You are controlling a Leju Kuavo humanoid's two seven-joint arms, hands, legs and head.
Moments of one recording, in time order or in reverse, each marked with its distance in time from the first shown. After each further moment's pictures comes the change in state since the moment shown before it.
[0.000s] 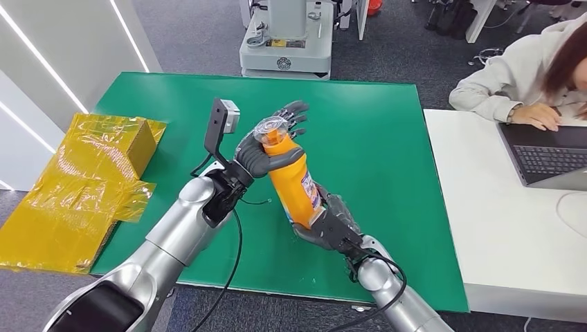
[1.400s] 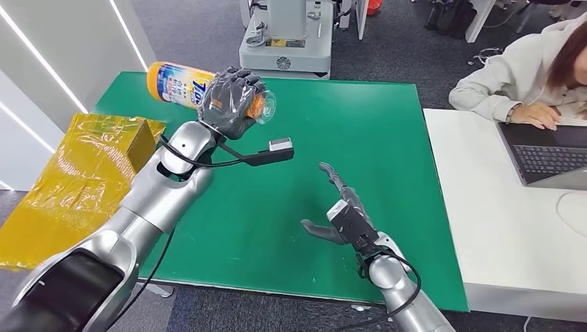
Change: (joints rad) left arm -0.179 0.114 -0.063 0.067 -1.696 0.708 0.070; right arm 0.050 0.001 -0.150 -0.111 0.005 0.031 -0.041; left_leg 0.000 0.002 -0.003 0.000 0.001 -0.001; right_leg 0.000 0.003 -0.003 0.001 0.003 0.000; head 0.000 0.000
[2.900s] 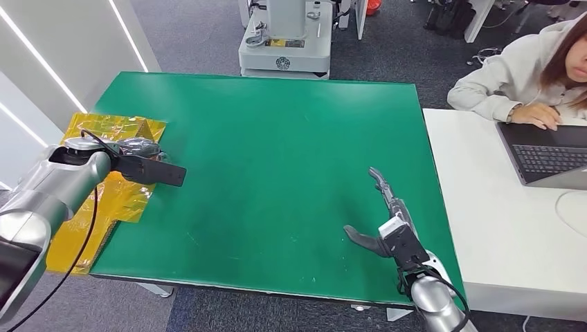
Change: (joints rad) left arm -0.134 0.393 -0.121 0.375 0.270 -0.880 -0.235; right arm 0.163 -0.169 -0.087 -0.246 -0.062 -0.052 -0.014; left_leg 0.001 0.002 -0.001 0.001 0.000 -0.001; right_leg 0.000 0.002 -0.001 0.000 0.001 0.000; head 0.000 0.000
